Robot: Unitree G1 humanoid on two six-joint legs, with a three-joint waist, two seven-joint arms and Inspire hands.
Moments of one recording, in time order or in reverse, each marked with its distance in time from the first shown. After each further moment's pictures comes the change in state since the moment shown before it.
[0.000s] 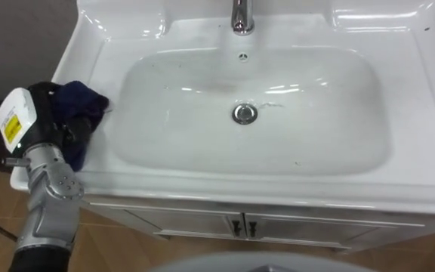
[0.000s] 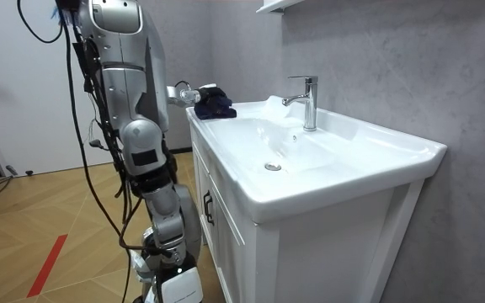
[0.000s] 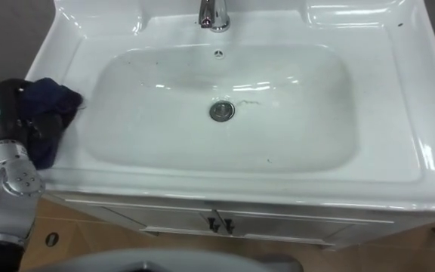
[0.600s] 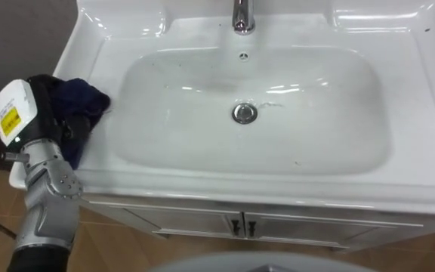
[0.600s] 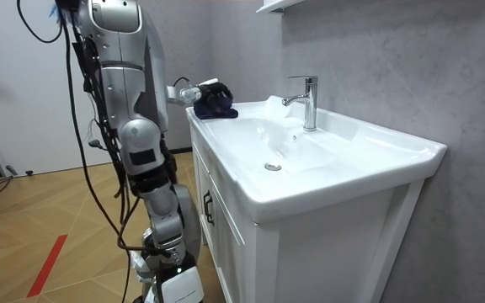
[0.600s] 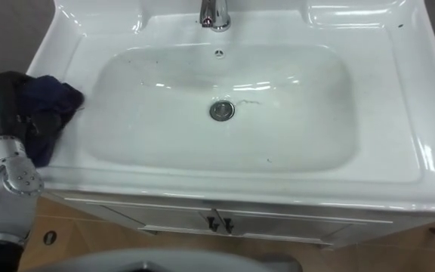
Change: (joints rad) left arm 0.000 0.004 0.005 -0.017 0.148 -0.051 0.042; right arm 0.008 0.000 0.000 0.002 -0.001 -0.041 0.000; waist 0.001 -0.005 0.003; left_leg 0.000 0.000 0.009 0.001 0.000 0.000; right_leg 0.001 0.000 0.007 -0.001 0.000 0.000
